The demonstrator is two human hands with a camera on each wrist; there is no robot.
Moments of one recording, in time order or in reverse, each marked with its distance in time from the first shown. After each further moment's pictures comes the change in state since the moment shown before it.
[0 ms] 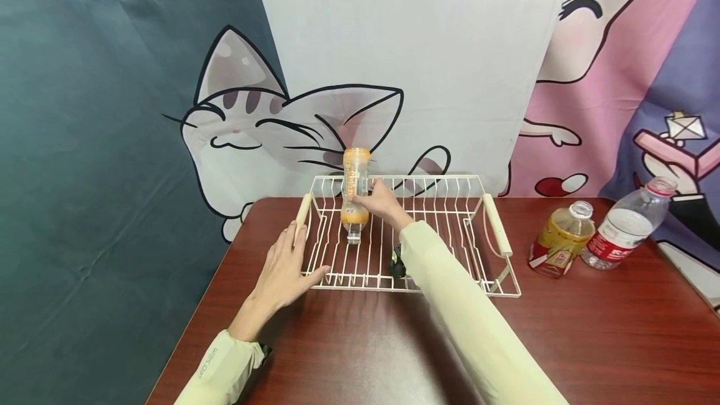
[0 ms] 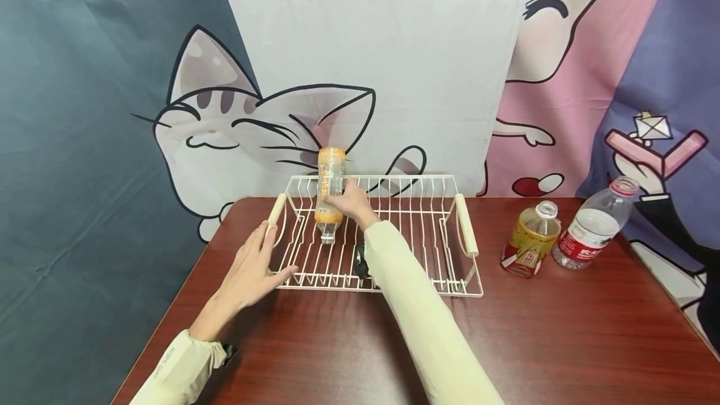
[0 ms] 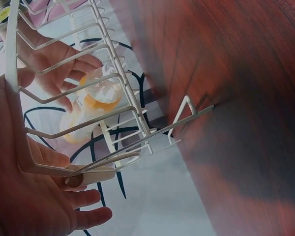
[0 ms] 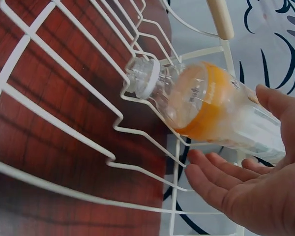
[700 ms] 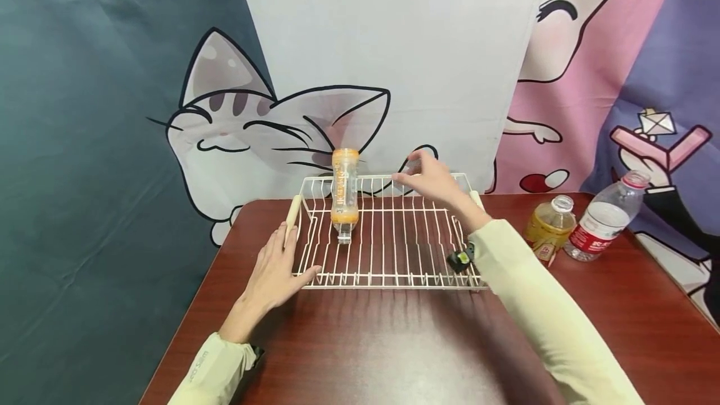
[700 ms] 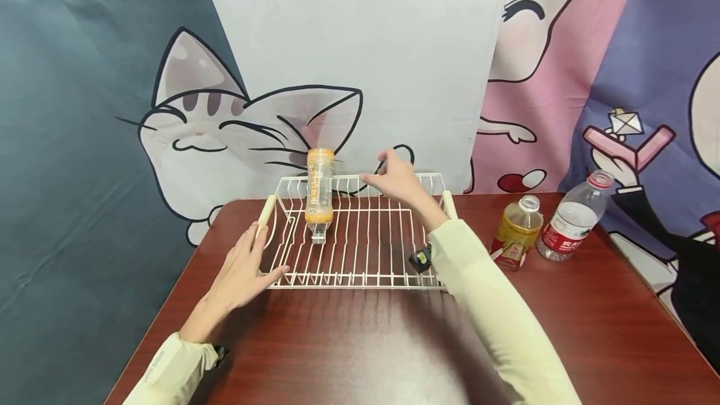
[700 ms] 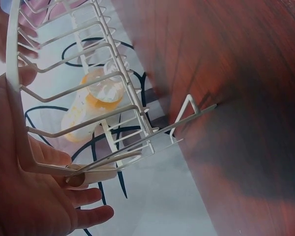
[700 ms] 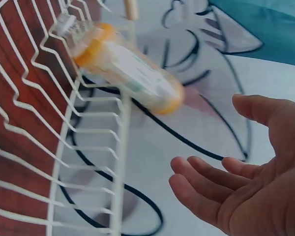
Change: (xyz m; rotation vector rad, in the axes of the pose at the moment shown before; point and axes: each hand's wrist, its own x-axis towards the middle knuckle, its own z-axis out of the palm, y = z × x) left_hand 0.001 -0.001 0.002 -0.016 -0.021 -0.005; right_hand -0.066 -0.021 -0.130 -0.210 0.038 -0.146
